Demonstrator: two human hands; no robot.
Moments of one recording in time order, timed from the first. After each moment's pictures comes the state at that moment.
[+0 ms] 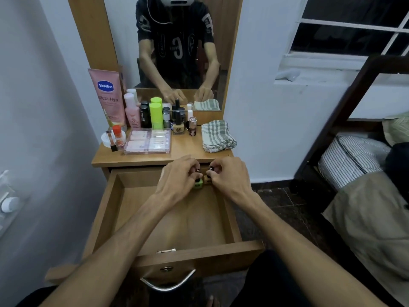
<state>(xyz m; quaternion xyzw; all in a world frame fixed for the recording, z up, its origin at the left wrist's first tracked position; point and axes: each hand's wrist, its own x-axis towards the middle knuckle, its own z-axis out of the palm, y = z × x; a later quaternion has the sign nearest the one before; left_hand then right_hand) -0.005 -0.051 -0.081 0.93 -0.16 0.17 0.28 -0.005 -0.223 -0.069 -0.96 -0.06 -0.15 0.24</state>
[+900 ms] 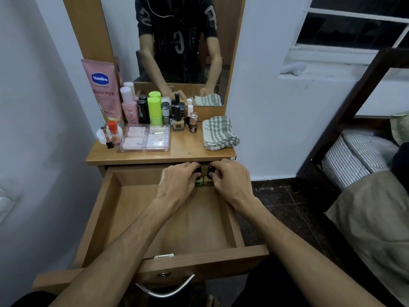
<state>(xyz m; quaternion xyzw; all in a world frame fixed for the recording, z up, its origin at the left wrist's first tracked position) 0.010 -0.053 -0.116 0.93 -0.18 0.26 0.18 0.002 -0.229 -0.098 -0.96 -0.11 -0.19 0.17</state>
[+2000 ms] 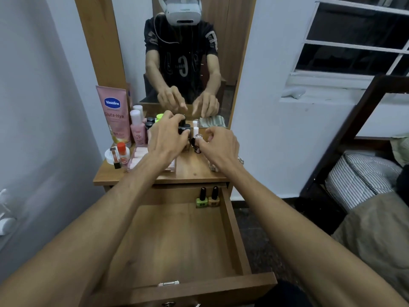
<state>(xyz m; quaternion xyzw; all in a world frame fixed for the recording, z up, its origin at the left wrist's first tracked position) 0.092 -0.020 0.009 0.92 -0.06 0.32 0.22 0.087 -0.173 -0.001 -0.92 -0.02 -0.25 0.31</state>
